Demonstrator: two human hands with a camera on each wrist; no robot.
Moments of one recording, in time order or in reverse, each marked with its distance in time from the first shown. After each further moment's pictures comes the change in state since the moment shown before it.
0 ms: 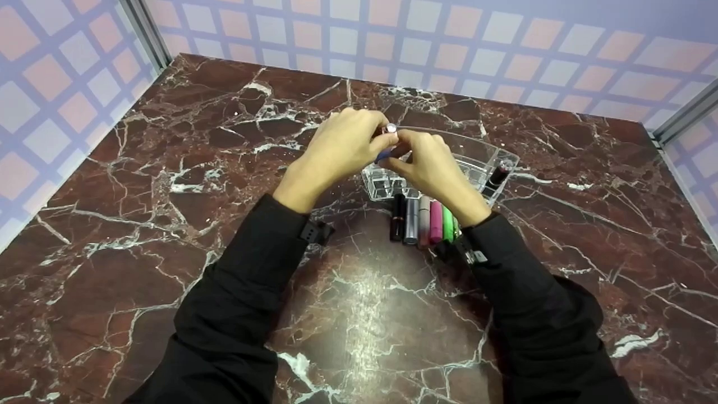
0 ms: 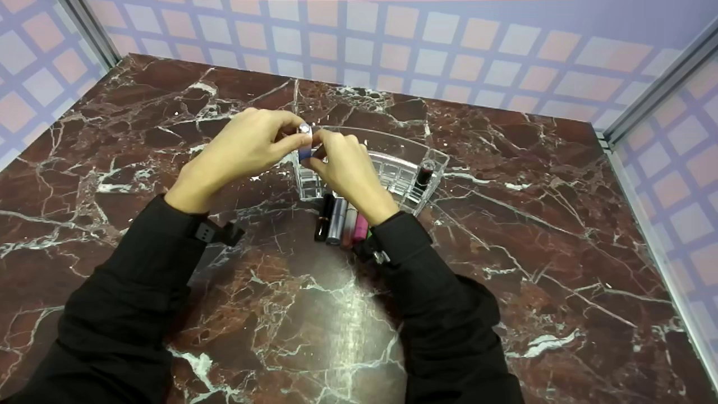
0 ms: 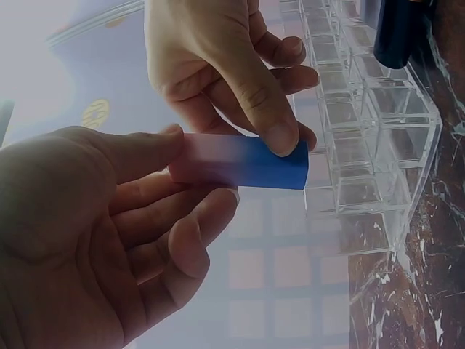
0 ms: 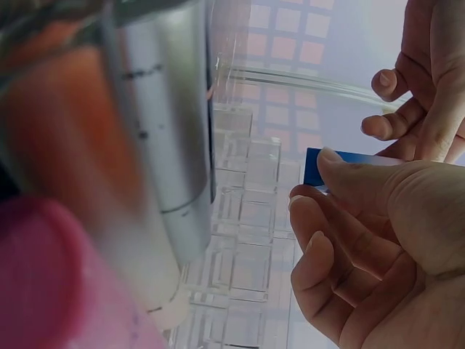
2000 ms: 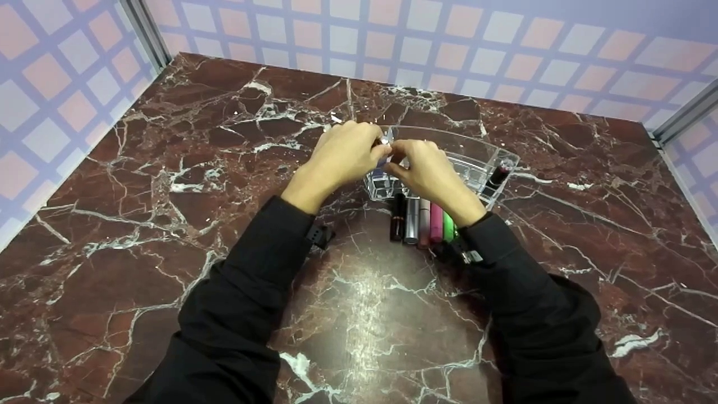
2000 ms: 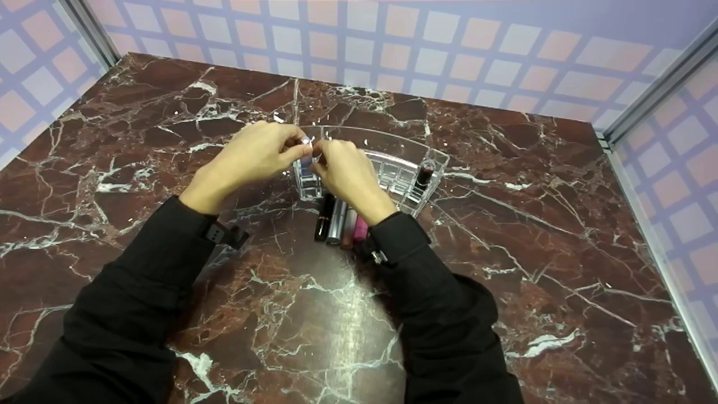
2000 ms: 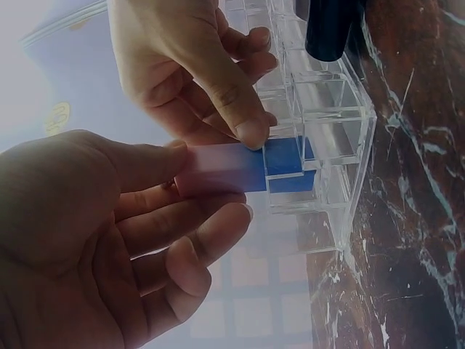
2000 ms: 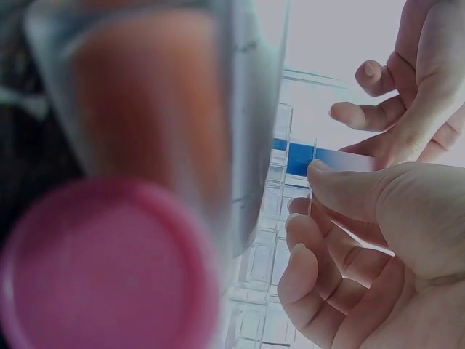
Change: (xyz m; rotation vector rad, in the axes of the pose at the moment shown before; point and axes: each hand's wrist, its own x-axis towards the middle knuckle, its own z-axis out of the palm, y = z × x) left_hand 0.006 -0.013 0.021 0.052 -0.060 -0.060; right_hand 0.004 0.009 0.009 -0.127 -0.080 -0.023
